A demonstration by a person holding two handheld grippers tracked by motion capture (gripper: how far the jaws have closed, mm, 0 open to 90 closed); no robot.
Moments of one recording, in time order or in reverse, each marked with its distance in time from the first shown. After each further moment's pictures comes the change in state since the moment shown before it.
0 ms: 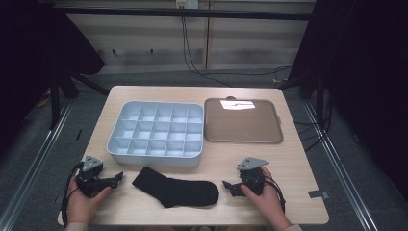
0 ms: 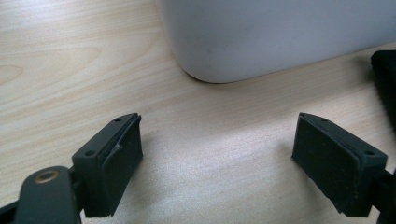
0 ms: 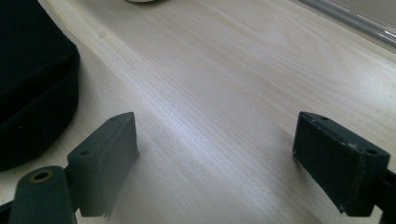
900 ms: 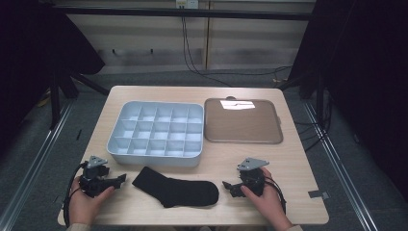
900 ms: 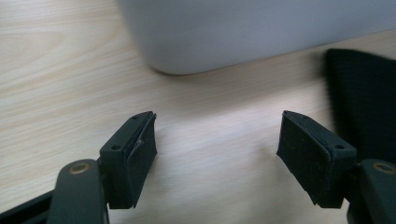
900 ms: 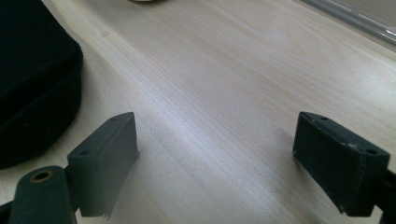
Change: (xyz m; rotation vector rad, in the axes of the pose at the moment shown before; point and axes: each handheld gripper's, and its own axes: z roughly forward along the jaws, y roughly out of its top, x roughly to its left) left arm -0.022 0.015 -0.010 0.088 -0.057 -0.038; right arm 0.001 -0.001 -0.001 -0.002 0.002 -0.006
